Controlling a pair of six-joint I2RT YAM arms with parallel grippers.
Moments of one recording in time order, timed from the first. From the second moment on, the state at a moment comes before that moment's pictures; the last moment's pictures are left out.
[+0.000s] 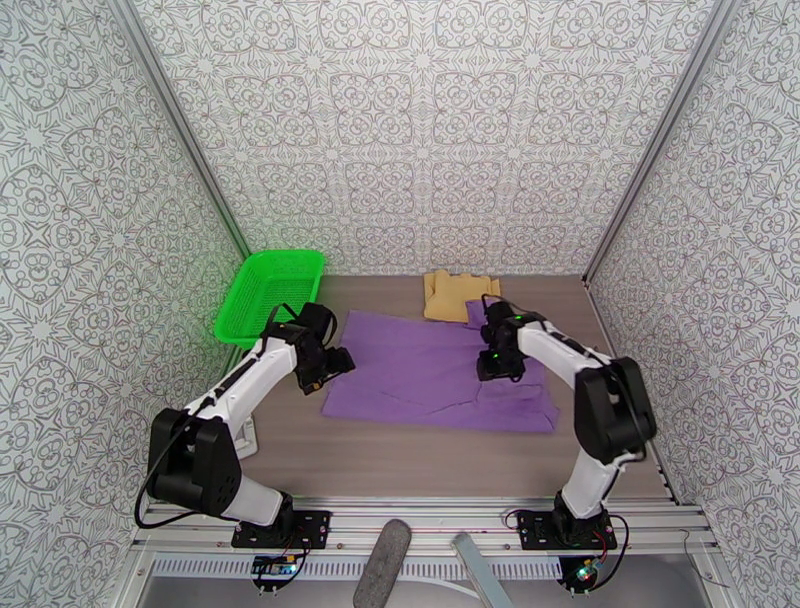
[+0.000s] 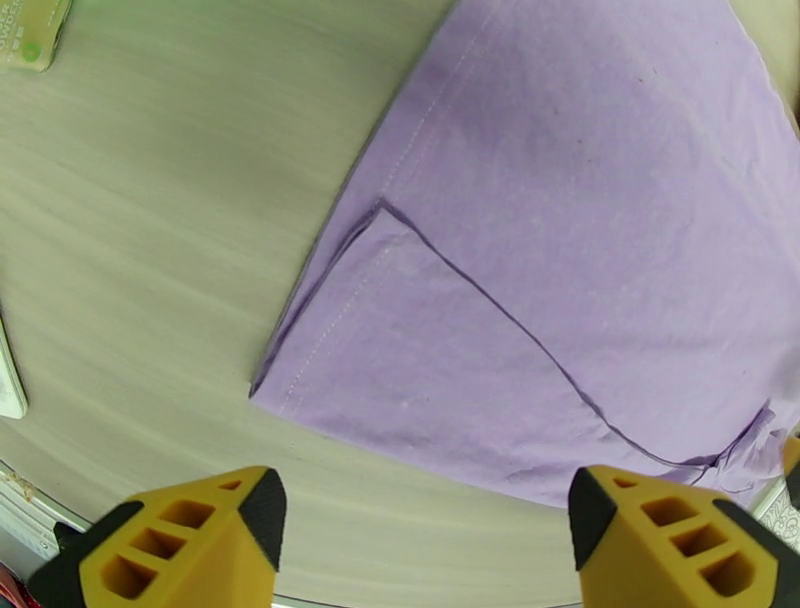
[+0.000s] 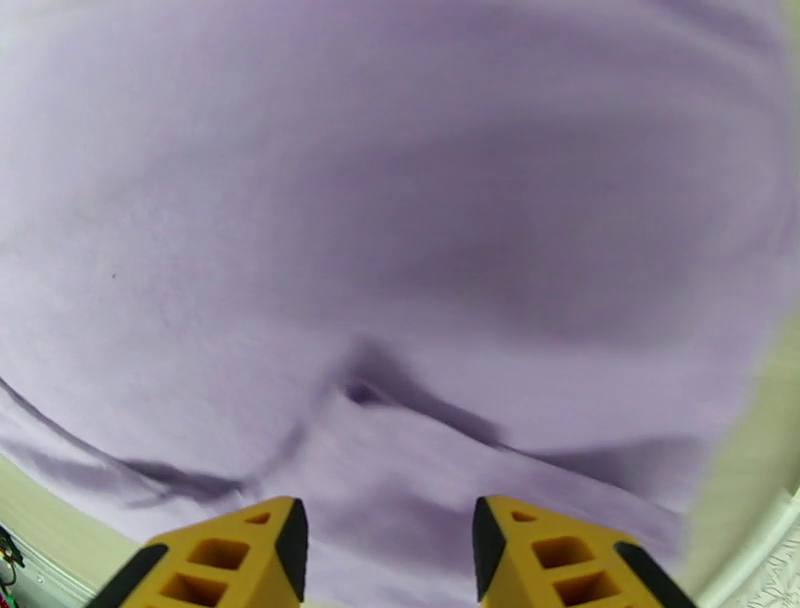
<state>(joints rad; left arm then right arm) -0.23 1.50 1.17 -0.96 0.07 -0.73 0.34 1.85 1.31 -0.90 -0.04 0.21</state>
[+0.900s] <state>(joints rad) -0.23 1.50 1.16 -0.96 0.07 -0.73 0.35 1.90 1.31 -0.83 -0.04 0.34</state>
